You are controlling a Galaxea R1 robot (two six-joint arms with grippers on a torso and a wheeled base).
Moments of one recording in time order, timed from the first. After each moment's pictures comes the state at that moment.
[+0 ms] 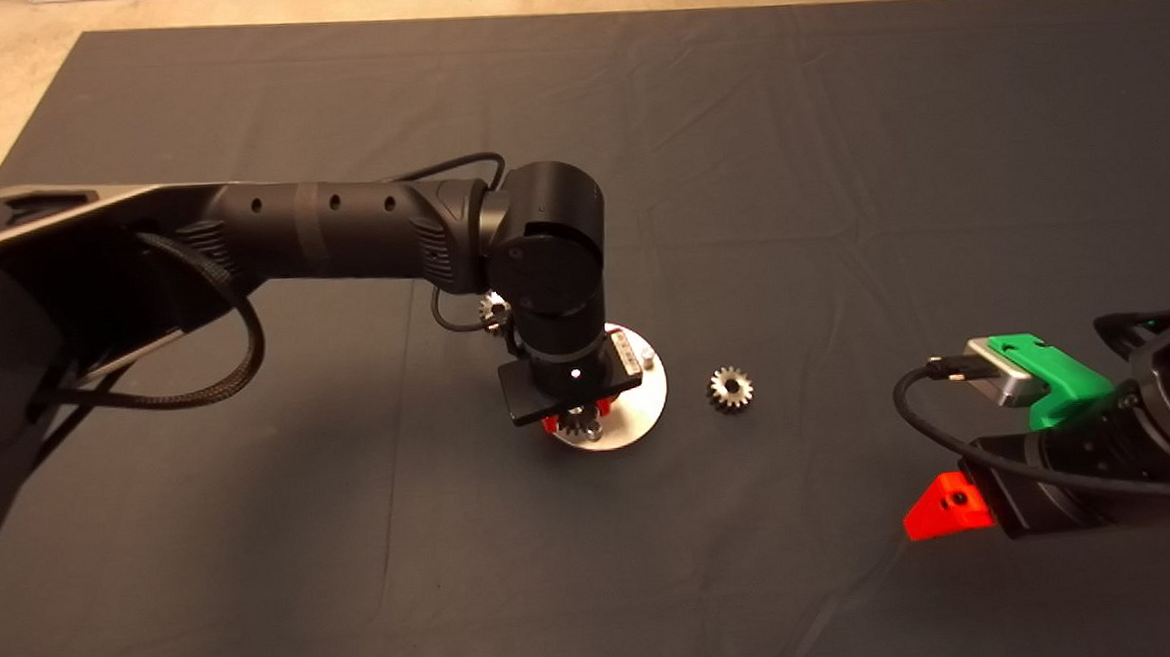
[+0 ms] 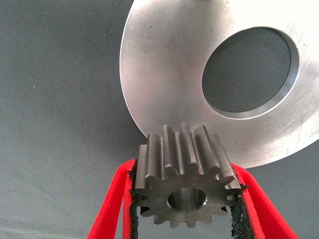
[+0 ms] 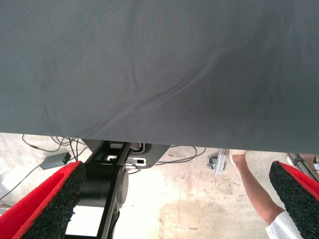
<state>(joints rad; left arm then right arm) -0.33 2.83 -1.14 0.29 1.53 -1.98 0.52 2.24 -0.40 -0.03 -1.53 1.86</state>
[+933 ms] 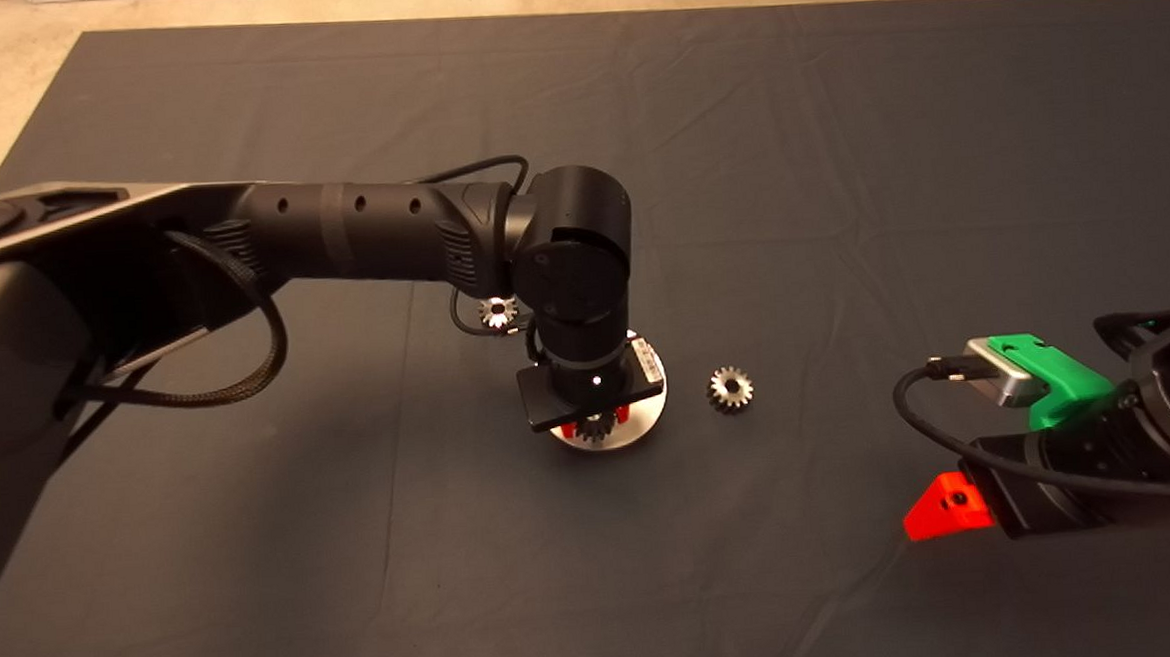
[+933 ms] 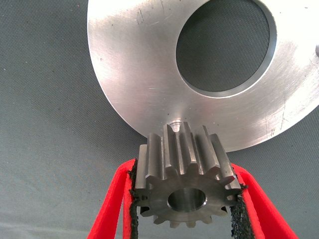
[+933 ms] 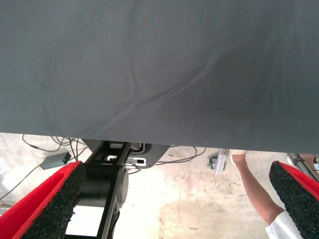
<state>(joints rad) -0.33 2.86 -1.14 0.28 1.53 -1.99 0.52 2.24 -0.40 -0.03 -1.53 1.86</state>
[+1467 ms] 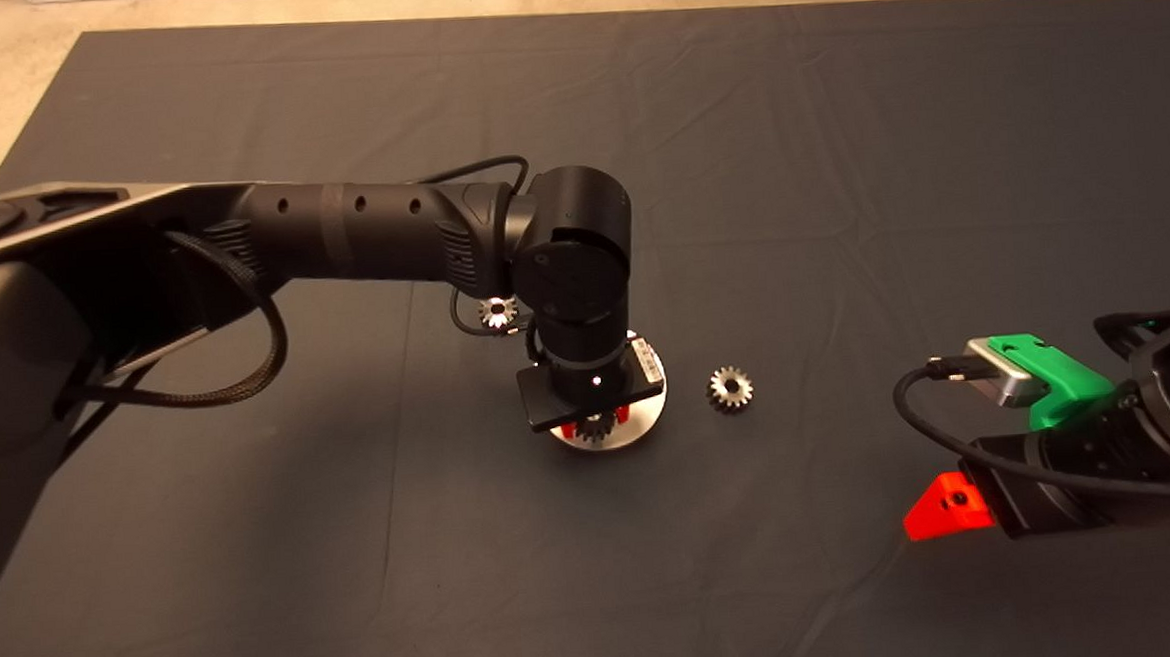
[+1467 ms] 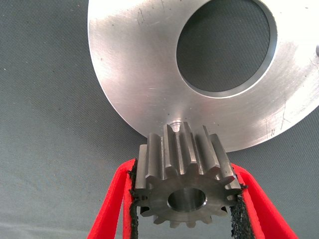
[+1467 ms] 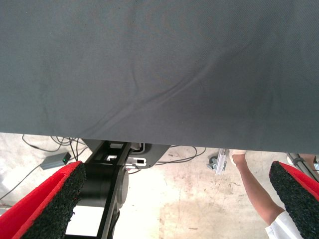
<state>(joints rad) -0.33 2.86 -1.14 0.28 1.53 -1.99 0.52 2.24 -0.40 -0.03 -1.53 1.86</state>
